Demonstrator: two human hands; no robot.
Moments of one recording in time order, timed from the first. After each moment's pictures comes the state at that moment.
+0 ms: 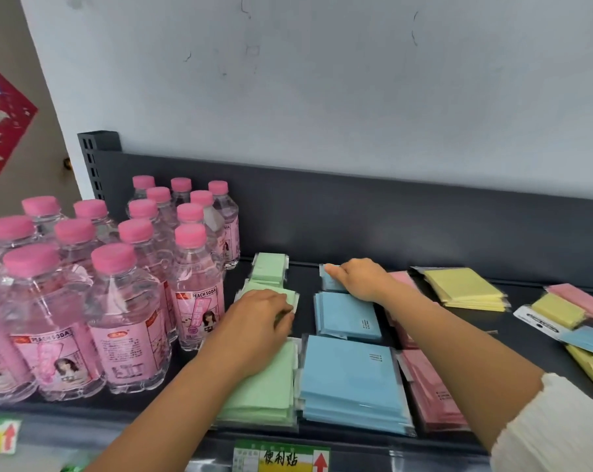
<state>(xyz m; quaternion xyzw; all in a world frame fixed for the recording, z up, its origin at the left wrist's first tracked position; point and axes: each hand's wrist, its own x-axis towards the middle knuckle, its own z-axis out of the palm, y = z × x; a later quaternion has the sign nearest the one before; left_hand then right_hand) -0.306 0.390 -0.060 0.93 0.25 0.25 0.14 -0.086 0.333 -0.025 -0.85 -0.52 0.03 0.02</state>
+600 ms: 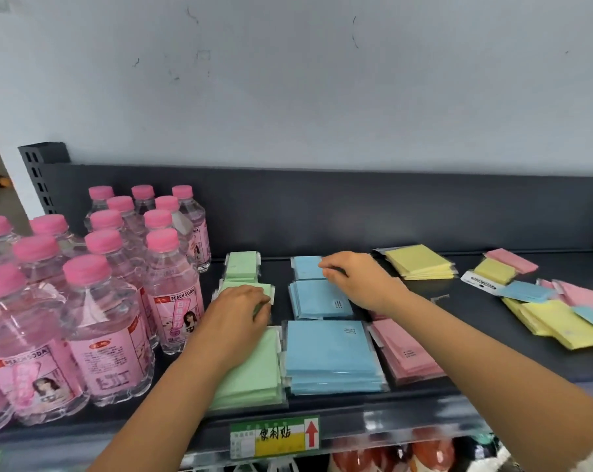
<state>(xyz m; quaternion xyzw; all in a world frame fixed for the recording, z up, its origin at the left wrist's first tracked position) -0.308 0.392 -0.057 0.93 0.23 0.25 0.15 -0.122 0.265 -0.011 -0.82 -0.52 0.00 0.23</state>
